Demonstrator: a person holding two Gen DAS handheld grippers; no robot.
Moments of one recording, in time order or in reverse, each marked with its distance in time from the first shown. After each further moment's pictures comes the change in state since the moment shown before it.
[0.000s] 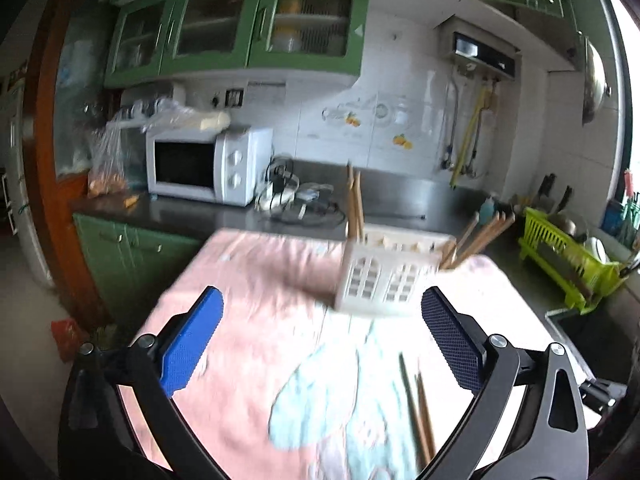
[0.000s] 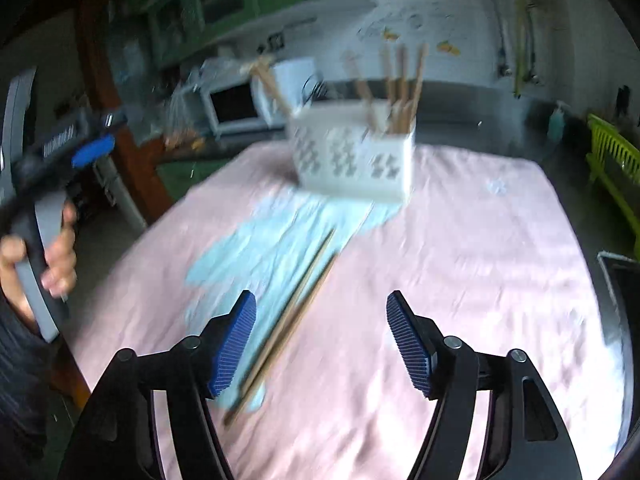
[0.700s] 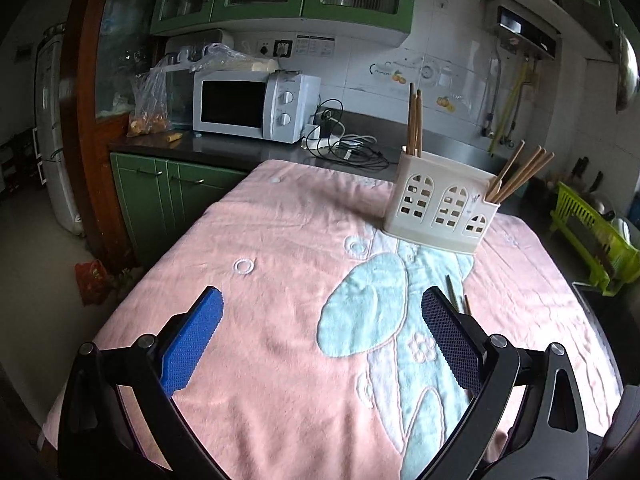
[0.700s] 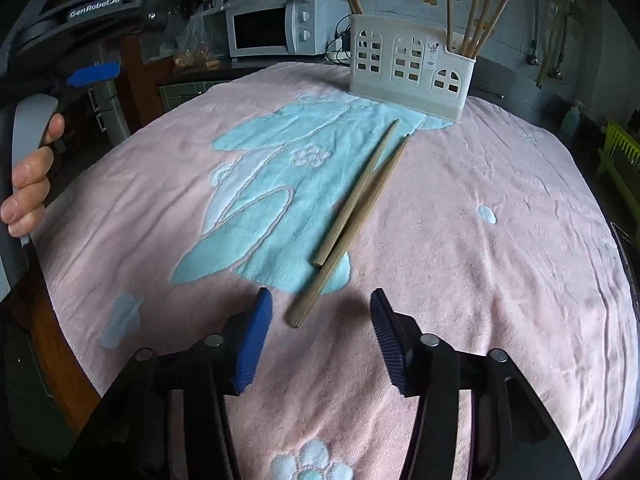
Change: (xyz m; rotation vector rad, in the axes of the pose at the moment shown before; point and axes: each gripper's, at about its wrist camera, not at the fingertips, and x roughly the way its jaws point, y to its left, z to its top) left arm -0.015 0.041 -0.078 -0.079 0.121 0.128; right arm 0.047 0.081 -0.095 -0.130 0.142 -0.102
